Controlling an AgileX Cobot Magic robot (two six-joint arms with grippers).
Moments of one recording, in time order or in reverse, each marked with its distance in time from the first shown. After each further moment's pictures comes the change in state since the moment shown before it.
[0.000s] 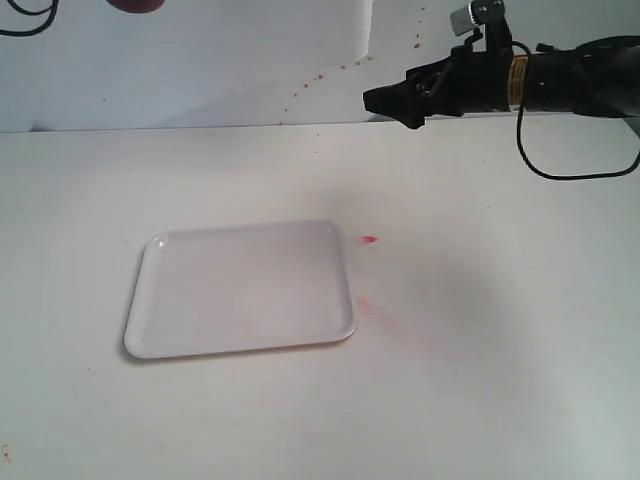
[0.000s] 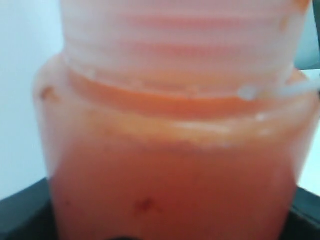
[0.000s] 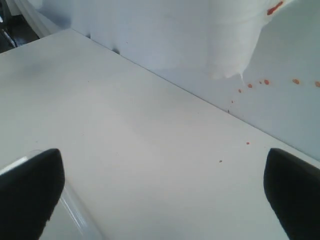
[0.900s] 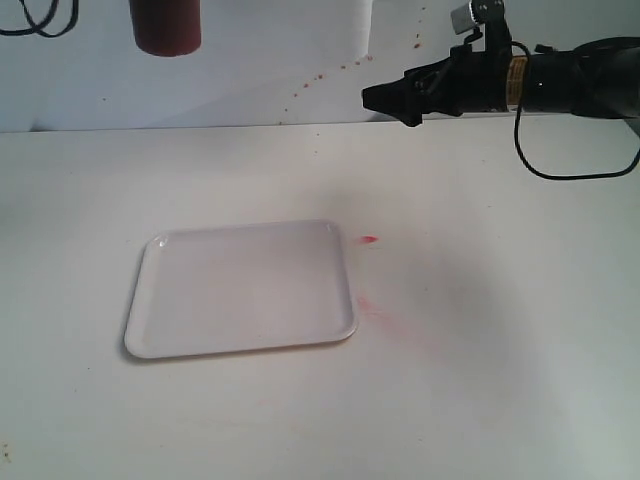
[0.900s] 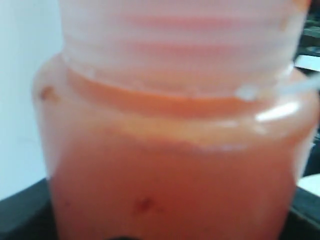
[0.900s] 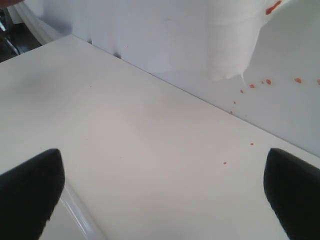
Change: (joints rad) left arm -0.030 0.013 0.066 0.000 -0.067 -0.327; right arm -0.001 0.002 0.000 0.017 -0.004 0.019
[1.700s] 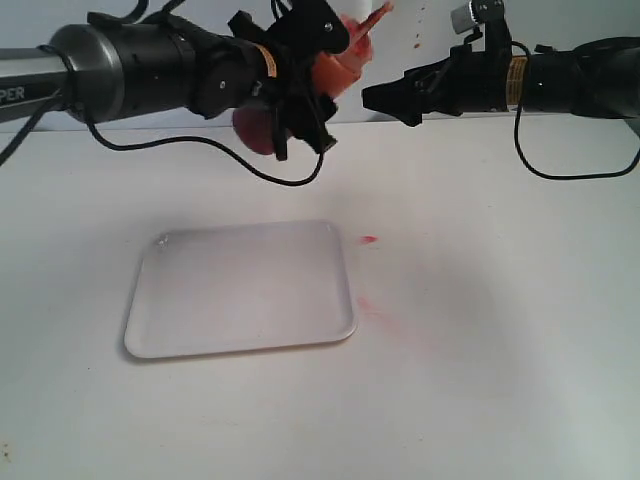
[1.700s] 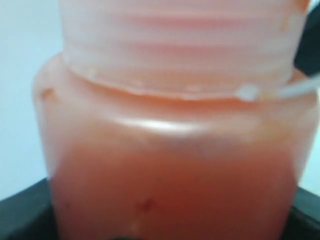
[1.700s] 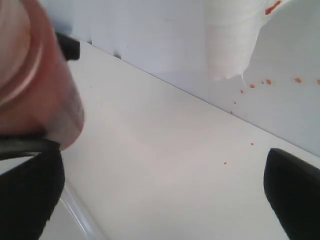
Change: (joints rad) left arm -0.529 -0.022 0.287 -1.581 1.117 2.064; right arm 0.000 0.000 0.000 0.002 0.000 0.003
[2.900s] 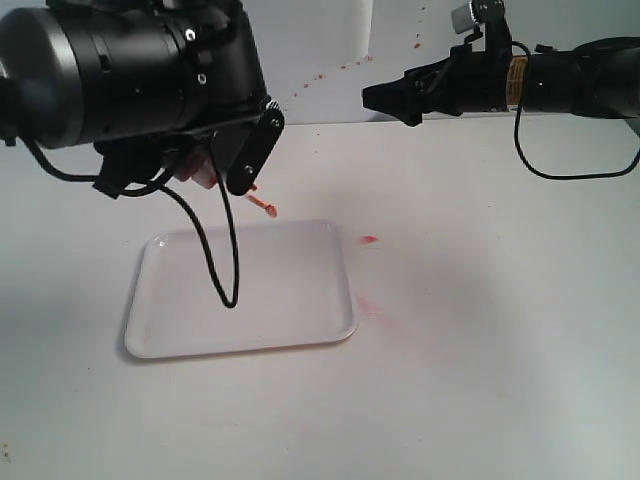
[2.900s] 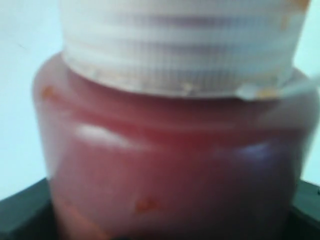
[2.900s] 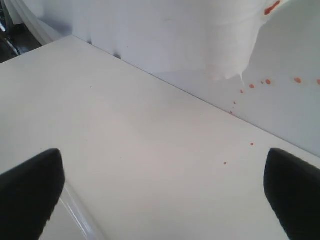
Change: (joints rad) left arm -0.209 -0.205 0.175 0.816 1.009 0.376; right arm 0.000 0.000 0.000 0.000 0.000 0.000
